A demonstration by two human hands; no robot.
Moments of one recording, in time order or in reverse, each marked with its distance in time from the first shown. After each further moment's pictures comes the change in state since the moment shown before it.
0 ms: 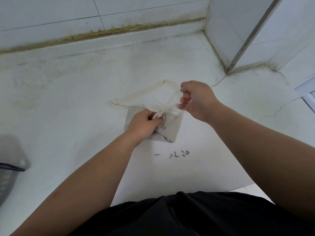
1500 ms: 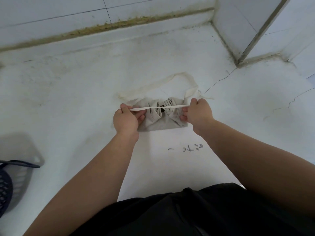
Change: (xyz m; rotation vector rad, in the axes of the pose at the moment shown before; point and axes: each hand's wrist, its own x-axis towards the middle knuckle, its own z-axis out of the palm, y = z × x) left_hand 0.002 -0.019 -0.038 -0.845 0.520 -0.222; right_hand 0.006 0.073 0.024 -0.247 0.369 0.049
